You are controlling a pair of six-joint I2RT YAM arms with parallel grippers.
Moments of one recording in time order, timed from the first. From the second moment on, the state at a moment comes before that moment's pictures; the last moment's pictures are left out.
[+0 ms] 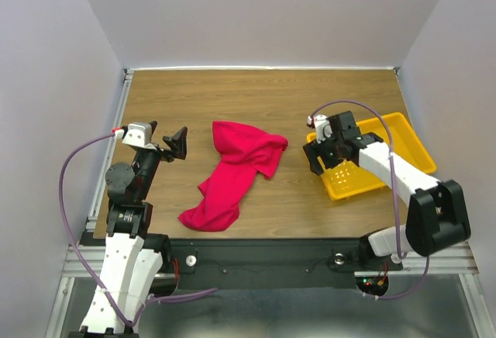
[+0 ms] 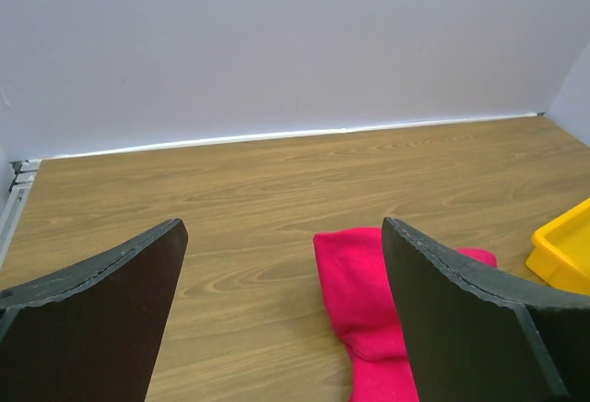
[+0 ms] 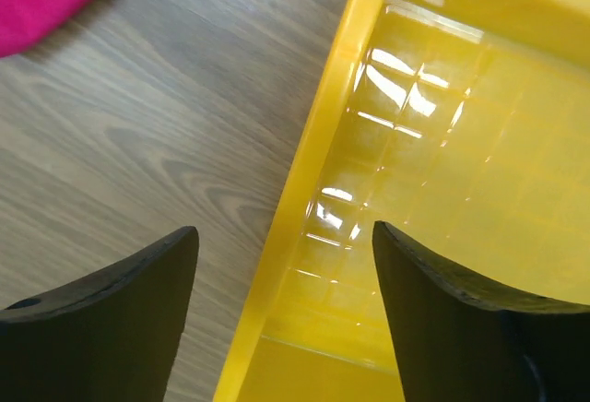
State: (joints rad) left arm -0.08 0.51 0.50 0.18 0.19 -0.13; right arm 0.32 1.34 0.92 -0.55 -0.18 -0.22
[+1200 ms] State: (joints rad) left arm -0.08 0.51 0.50 0.18 0.22 -0.13; right arm 0.26 1.35 0.81 -0.66 -0.08 -0.89
